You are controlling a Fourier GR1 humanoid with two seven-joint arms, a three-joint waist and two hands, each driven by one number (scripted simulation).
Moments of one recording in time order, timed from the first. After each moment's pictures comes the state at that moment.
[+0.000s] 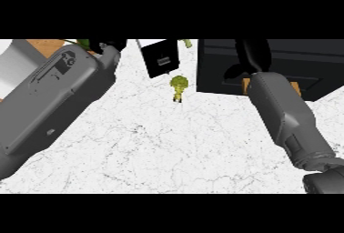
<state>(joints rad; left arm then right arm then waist) -1.13 0.43 -0.57 -1.10 0.82 0.83 0.11 -1.08 -0.19 -0.18 -0.30 1.31 -0.66 -0.11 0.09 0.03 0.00</state>
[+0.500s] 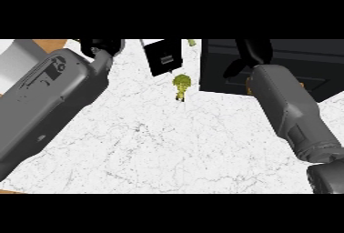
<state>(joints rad) -1.10 0.46 -0.57 -1.17 0.80 0.84 0.15 -1.17 -0.21 -0.20 -0.19 1.30 -0.60 -0.15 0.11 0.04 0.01</state>
